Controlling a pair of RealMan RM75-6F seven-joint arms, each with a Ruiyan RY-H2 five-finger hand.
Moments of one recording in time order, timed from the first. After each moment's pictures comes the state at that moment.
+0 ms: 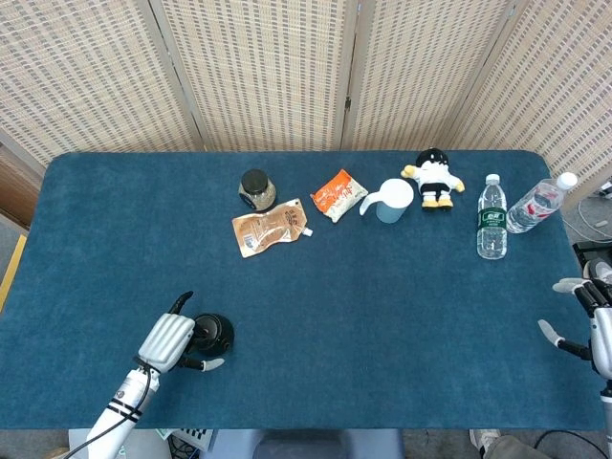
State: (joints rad) left arm -0.39 -1.47 -0.02 -1.65 1.43 1.17 0.15; right arm 0.02 -1.15 0.13 -1.47 -1.46 1.56 0.15
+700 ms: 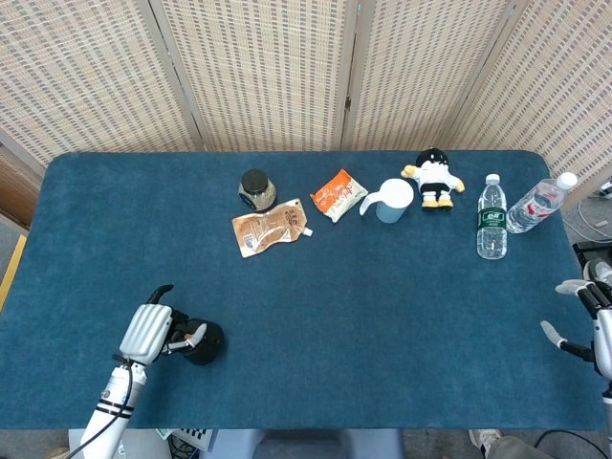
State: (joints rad) left arm -0.33 -1.49 -0.07 -1.65 1.42 1.32 0.11; right arm 0.02 -1.16 0.13 -1.45 -1.45 1.56 0.17
